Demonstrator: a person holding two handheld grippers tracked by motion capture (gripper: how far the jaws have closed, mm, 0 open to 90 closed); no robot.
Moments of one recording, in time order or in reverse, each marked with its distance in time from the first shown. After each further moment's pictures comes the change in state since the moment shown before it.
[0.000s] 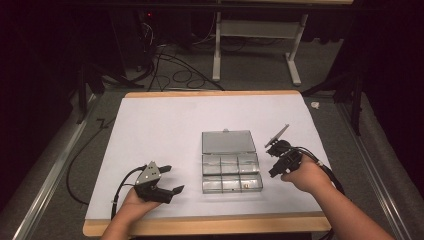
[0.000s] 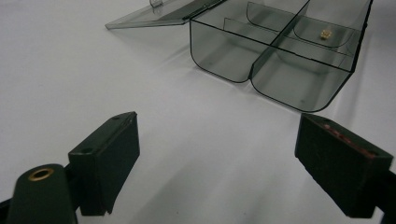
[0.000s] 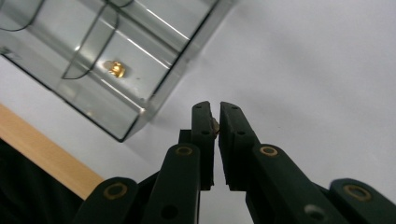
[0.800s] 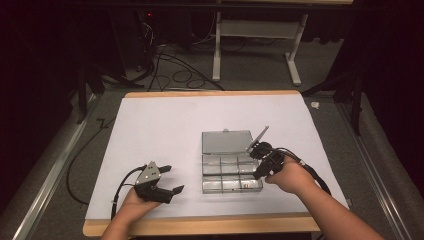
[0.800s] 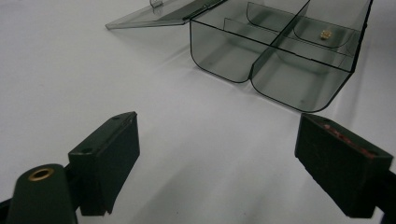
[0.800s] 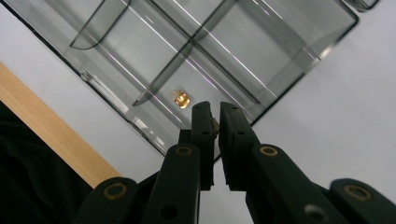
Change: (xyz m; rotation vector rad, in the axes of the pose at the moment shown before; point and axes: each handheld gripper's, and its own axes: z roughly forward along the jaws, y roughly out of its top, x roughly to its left) left arm 0.000 0.000 0.000 -0.003 0.000 -0.002; right arm 0.040 0.026 0.007 0.005 0.039 -0.103
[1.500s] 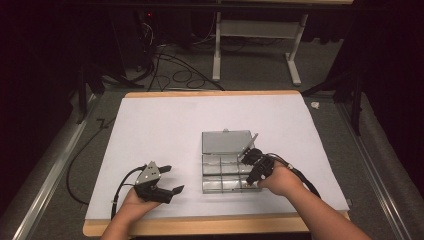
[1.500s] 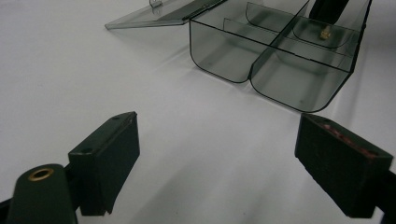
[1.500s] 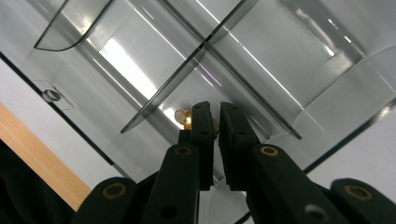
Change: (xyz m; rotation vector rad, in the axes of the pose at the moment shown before) left arm 0.000 0.000 0.000 0.002 -0.004 0.001; right arm 0.003 0.008 0.041 0.047 0.023 -0.019
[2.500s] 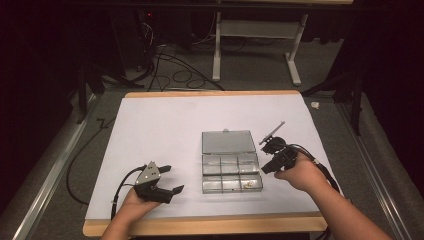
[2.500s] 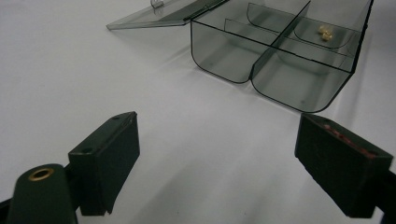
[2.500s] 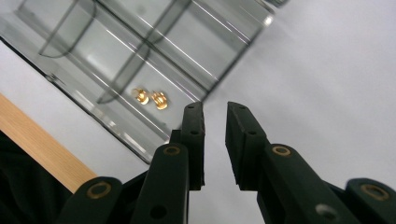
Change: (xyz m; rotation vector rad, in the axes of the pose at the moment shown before) left arm 0.000 0.000 0.000 -0.005 0.009 0.001; right arm -0.027 -0.031 -0.057 -0.129 -0.059 0.082
